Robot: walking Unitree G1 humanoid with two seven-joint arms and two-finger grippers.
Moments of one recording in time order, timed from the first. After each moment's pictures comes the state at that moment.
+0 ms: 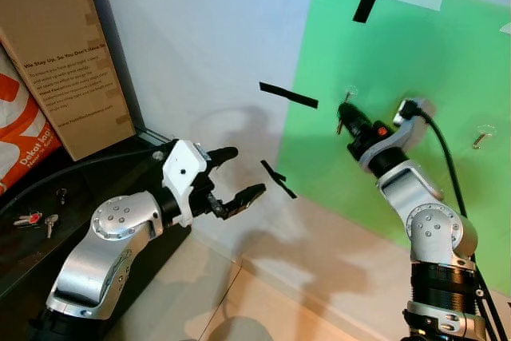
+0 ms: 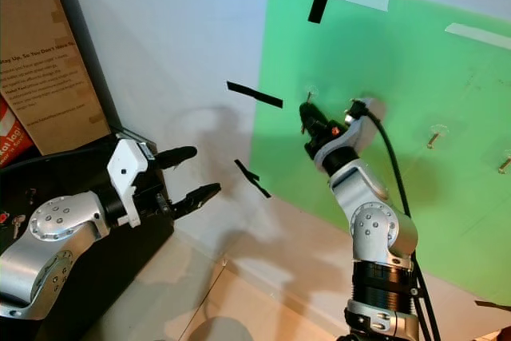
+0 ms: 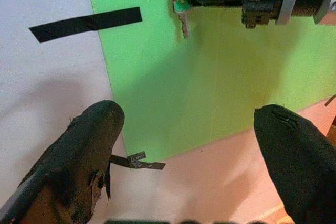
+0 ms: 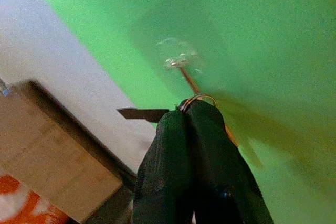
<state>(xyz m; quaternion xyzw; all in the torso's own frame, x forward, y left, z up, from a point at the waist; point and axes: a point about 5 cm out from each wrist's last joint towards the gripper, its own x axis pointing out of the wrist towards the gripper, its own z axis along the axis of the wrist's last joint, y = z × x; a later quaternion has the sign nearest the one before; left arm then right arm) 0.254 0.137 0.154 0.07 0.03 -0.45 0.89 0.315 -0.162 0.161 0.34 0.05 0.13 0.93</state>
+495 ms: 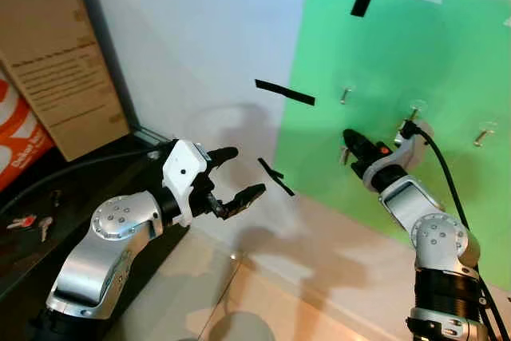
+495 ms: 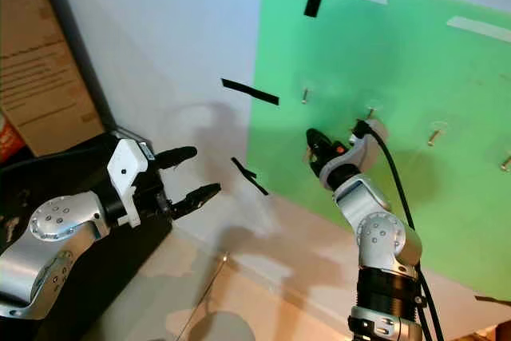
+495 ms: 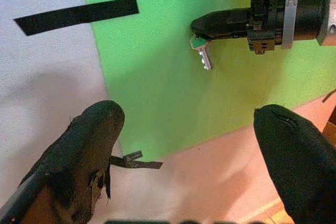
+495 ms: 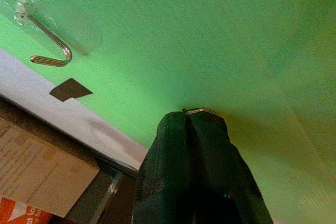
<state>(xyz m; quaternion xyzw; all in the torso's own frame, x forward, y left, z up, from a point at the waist) 0.254 0.137 0.154 0.07 0.03 -0.45 0.89 0.309 -0.172 0.135 0.36 0.11 0.08 0.92</state>
